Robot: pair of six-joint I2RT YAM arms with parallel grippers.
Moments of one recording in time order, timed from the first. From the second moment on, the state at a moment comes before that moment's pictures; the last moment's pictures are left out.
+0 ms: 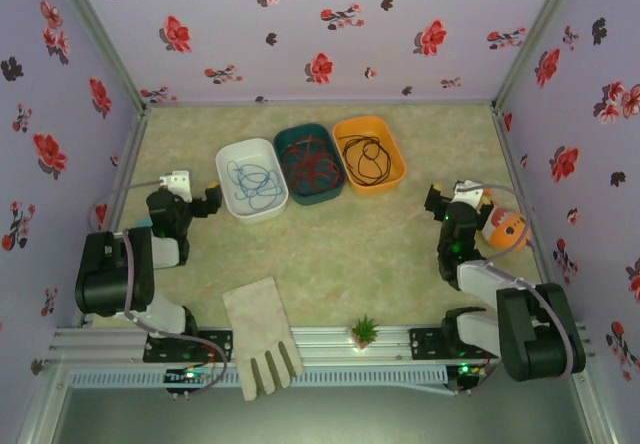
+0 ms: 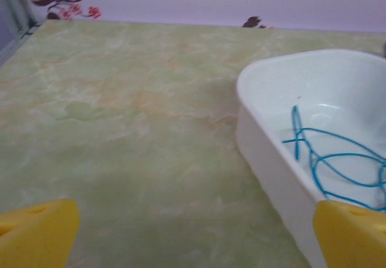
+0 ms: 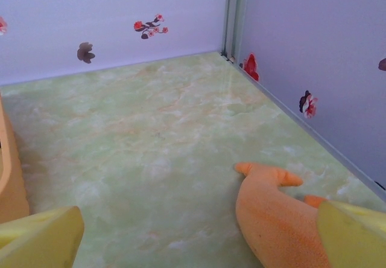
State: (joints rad) left arm 0.08 1.54 0.36 0.85 0.15 -0.01; right arm 0.14 1.17 0.23 0.68 0.44 0.11
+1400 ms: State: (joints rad) left arm 0.03 1.54 0.37 0.81 -0.05 -0.01; right arm -0.02 1.57 0.39 0.81 0.06 0.13
